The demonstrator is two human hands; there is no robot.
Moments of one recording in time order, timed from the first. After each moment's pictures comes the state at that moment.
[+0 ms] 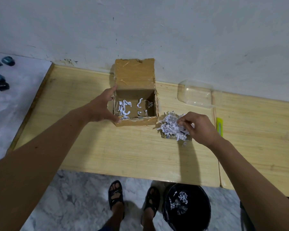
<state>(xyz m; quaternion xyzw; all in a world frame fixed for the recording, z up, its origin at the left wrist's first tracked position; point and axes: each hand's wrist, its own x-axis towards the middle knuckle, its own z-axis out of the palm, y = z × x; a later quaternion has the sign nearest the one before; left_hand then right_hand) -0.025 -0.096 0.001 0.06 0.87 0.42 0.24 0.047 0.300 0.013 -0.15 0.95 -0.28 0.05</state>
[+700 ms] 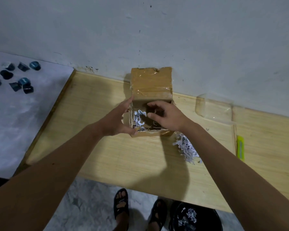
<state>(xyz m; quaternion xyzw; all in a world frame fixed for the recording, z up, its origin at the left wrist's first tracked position) -0.010 -0.108 -0.009 0.11 0.87 0.45 0.18 -0.043 0.142 0.026 -0.15 0.89 -0.37 0.22</state>
